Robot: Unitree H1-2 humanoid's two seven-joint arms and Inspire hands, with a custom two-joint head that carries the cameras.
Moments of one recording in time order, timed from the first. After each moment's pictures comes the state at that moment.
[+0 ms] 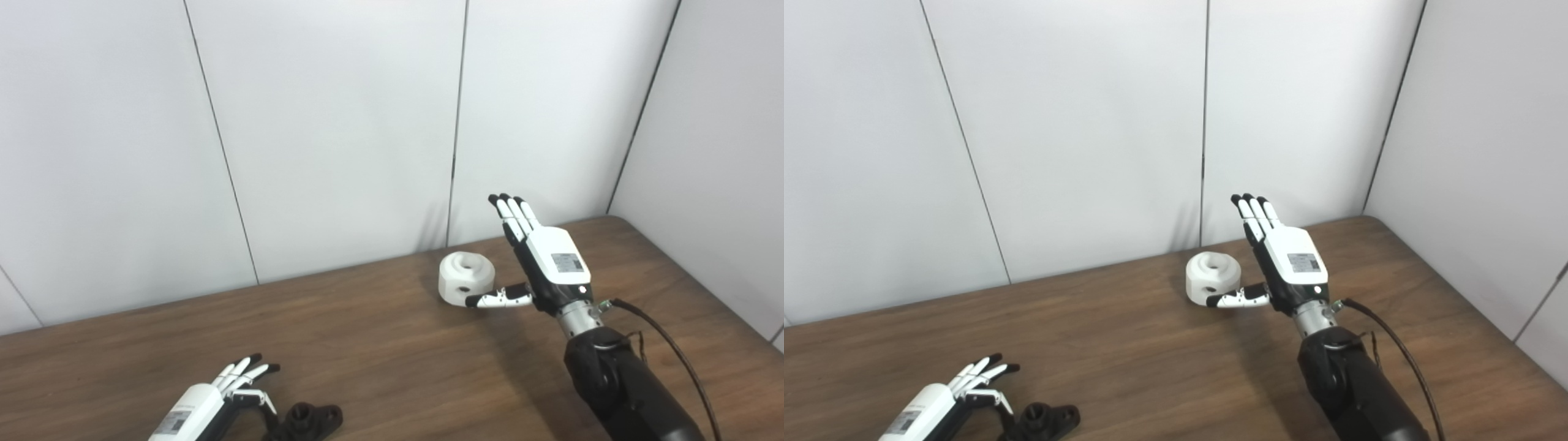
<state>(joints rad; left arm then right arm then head) -0.32 0.44 -0.41 0.26 0.62 -0.44 -0.01 -0.33 -0.46 0.07 0.13 -0.79 -0.01 -0.29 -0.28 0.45</state>
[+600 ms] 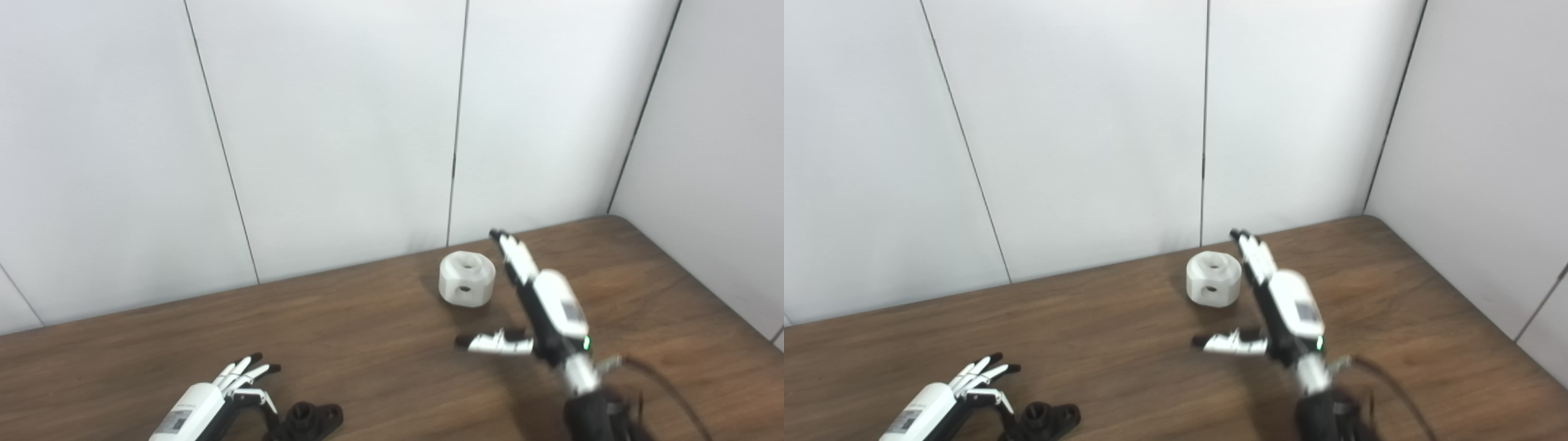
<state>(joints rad) -0.31 0.44 -0.40 0.26 0.62 -0.44 -0.01 -0.10 -0.27 0.02 -0.04 -0.54 -0.14 -0.29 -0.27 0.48</state>
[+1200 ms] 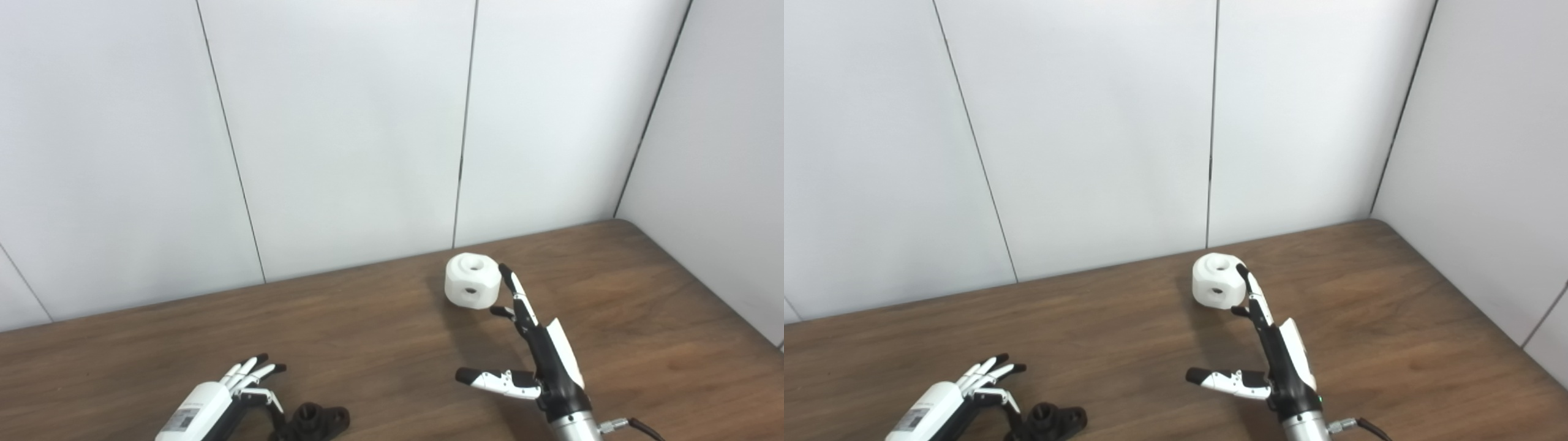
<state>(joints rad) -0.29 0.45 -0.40 0.20 0.62 -0.39 -0.05 0.00 -0.19 0.00 -0.06 -0.25 -0.28 -0.20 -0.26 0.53</state>
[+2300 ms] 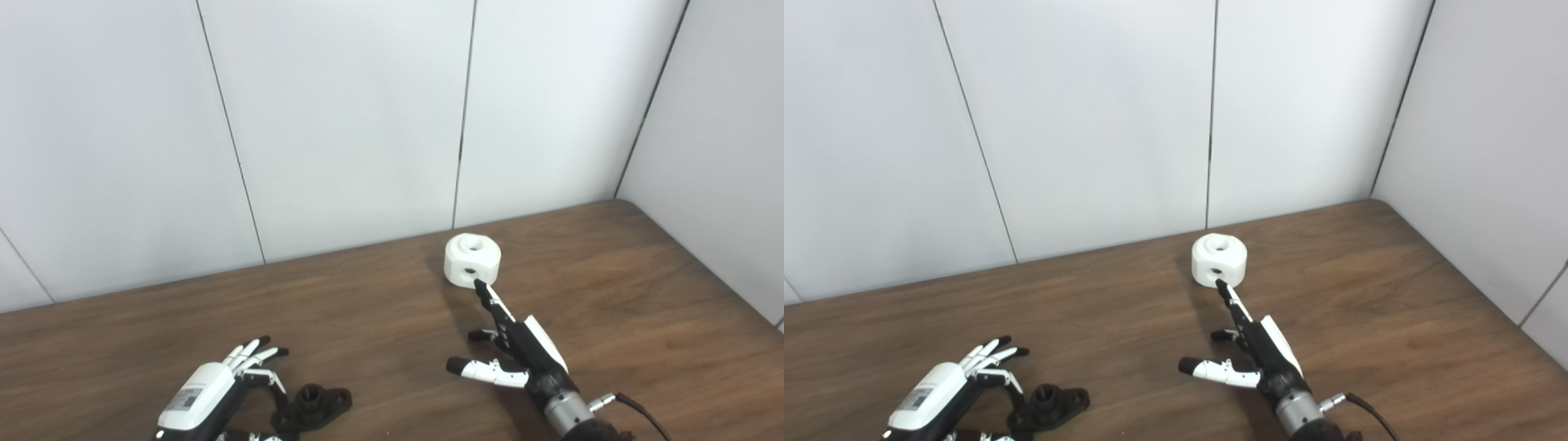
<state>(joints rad) -0.29 0.44 -0.39 0.17 0.62 -0.38 -0.08 0.00 -0.21 0.00 -0.20 -0.16 0.19 0.04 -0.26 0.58</state>
